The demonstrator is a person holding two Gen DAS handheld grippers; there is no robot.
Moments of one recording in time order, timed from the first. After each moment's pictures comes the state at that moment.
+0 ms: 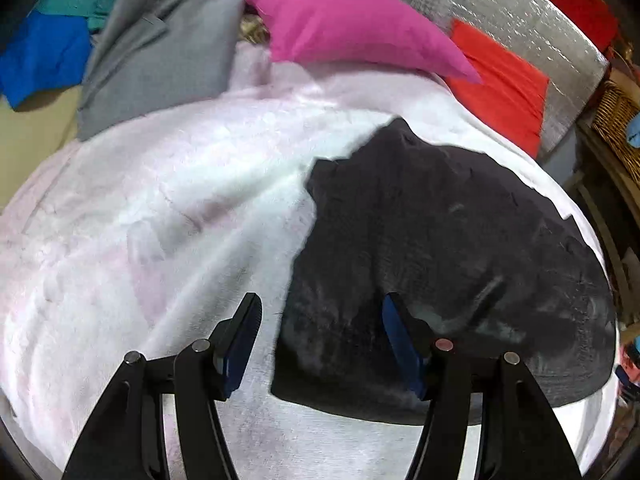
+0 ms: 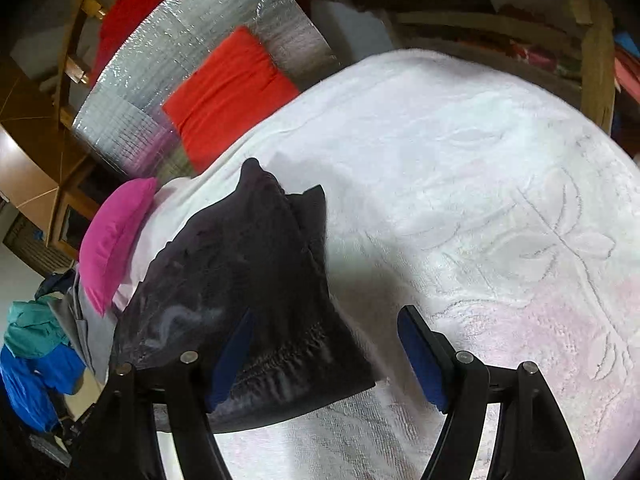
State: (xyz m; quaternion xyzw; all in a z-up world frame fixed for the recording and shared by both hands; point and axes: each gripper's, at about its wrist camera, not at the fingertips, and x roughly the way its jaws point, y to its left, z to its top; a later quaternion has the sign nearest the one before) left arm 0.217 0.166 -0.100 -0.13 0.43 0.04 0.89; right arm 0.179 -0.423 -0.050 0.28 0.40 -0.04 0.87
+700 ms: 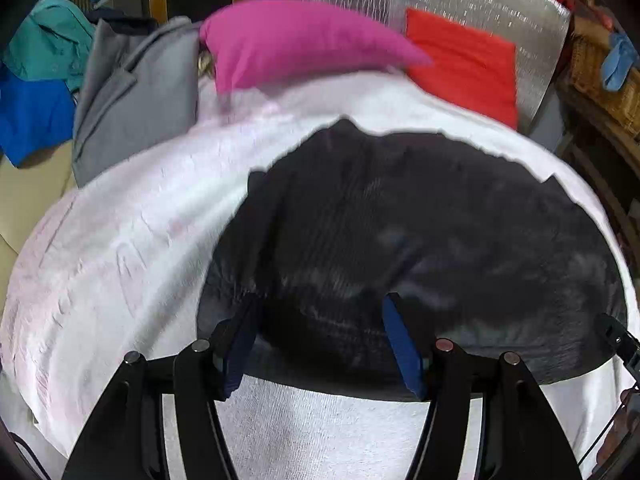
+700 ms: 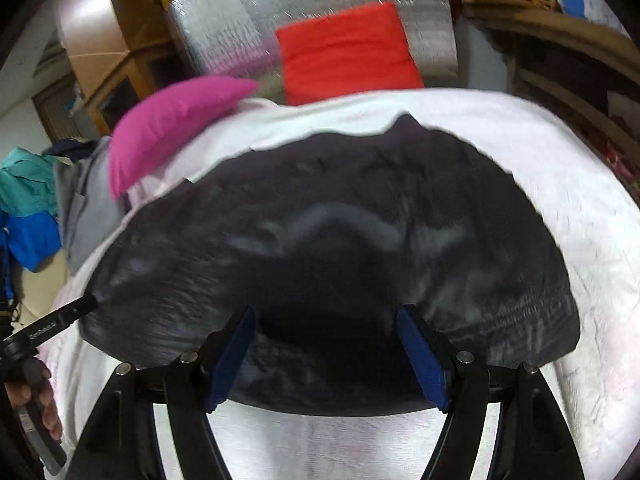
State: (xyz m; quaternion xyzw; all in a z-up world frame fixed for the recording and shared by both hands) left arm 0.204 0.099 -0.088 -0.05 0.43 0.03 0.90; right arm 0.193 -0.251 -0.061 0.09 0.41 0.04 0.91
